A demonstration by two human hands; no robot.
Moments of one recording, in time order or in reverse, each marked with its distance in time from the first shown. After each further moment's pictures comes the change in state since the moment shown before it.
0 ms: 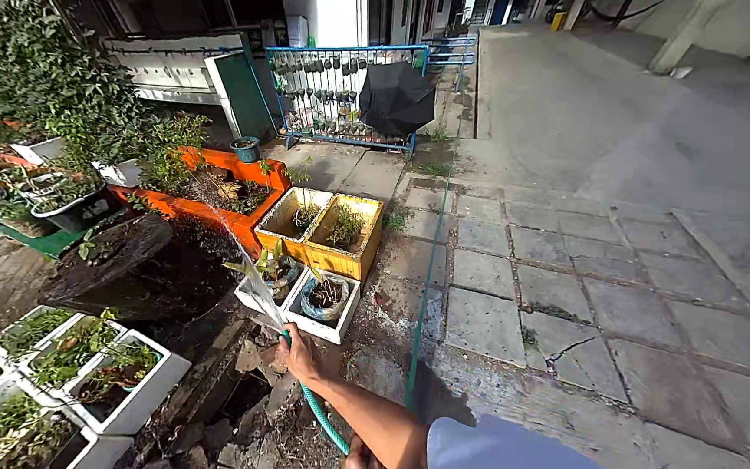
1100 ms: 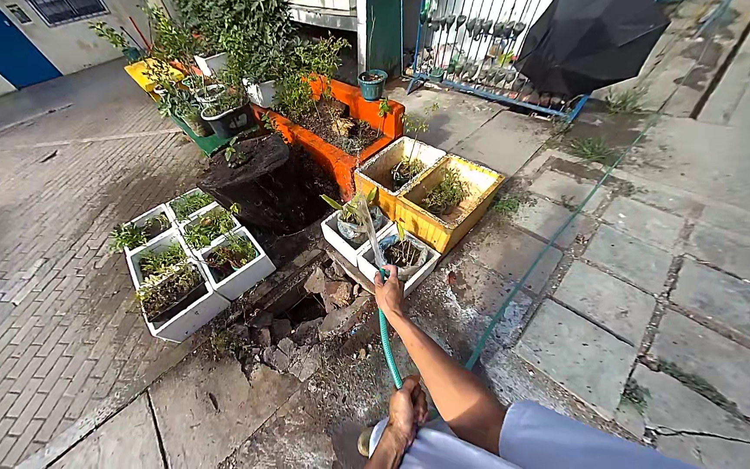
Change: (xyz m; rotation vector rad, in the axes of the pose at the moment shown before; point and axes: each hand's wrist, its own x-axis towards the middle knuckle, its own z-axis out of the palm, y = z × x) left_hand 0.012 -0.007 -0.015 -0.144 -0.163 -0.009; right_hand 0.008 0.016 0.009 0.010 0.103 0.137
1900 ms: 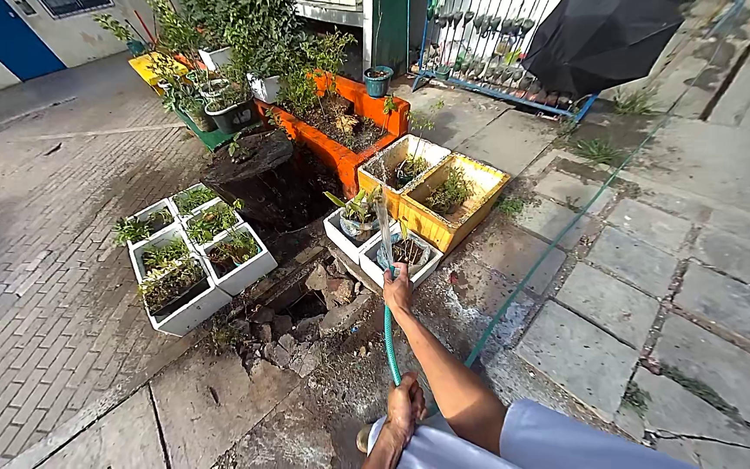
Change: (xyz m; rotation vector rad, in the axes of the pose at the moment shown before) left_hand -0.001 0.010 -0.002 -0.013 0.033 0.007; right_hand 0.006 0.001 -0.005 0.062 0.063 0.088
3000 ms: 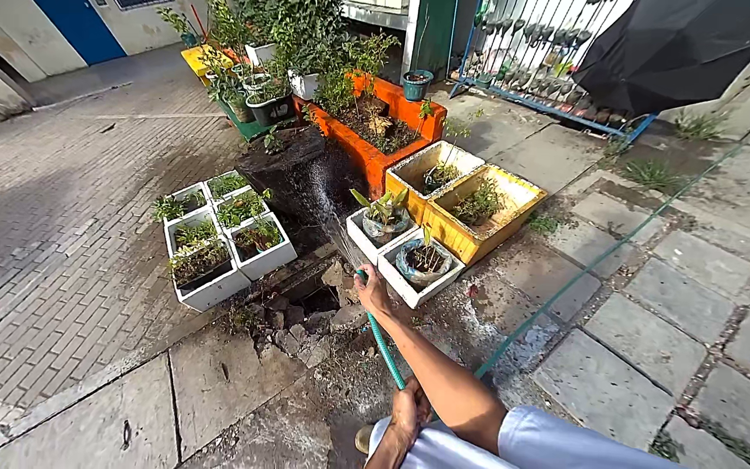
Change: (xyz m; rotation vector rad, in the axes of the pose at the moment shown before) left_hand -0.011 -0.006 -0.006 -0.050 0.035 0.127; right_hand -0.053 -0.045 0.055 -0.141 -0.377 -0.339
